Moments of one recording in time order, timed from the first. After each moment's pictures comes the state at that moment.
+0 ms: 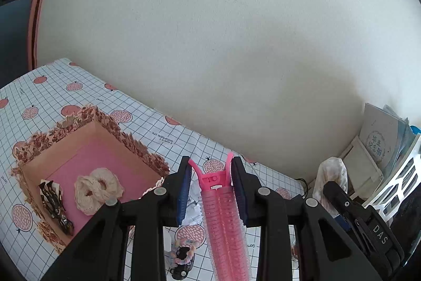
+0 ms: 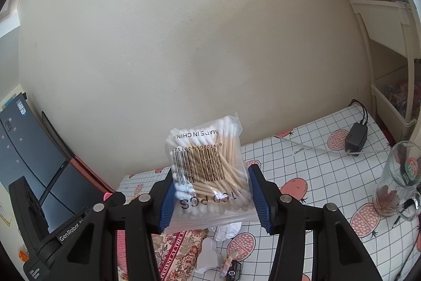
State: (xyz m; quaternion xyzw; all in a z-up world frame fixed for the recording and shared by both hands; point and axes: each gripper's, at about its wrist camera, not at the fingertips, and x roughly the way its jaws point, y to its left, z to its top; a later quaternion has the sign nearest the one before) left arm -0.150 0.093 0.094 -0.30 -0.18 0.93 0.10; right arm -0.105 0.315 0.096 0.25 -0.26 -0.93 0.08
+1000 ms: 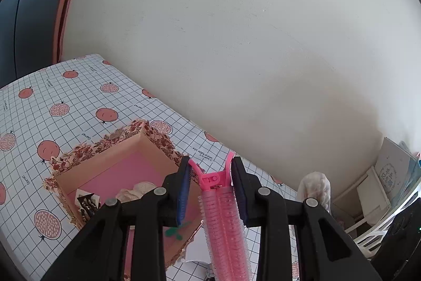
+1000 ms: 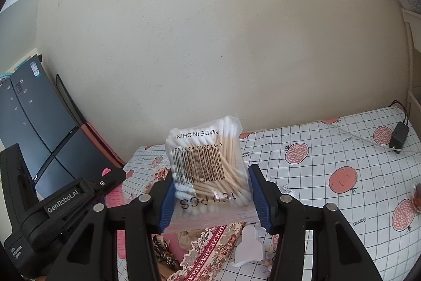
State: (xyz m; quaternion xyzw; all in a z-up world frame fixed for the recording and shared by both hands) left arm -0.146 0.001 0.102 -0.30 -0.22 0.93 0.03; right arm -0.128 0.198 0.086 0.29 -0.20 -0.92 0.15
